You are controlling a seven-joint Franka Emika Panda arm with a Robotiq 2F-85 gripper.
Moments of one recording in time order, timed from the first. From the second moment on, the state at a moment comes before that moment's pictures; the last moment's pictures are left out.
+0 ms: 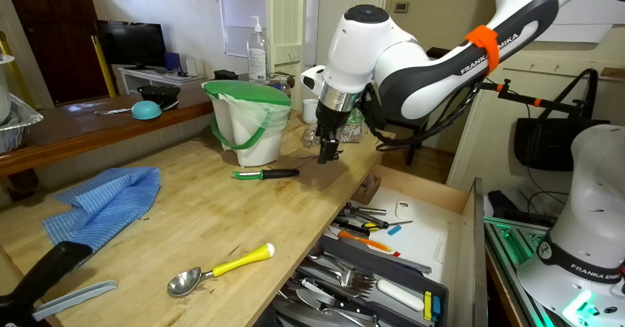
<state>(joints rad) -0.05 0.03 0.05 -2.19 -0.56 2.43 0.00</state>
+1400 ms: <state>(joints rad) -0.06 0.19 0.00 -2.12 -0.14 2.71 -0.30</state>
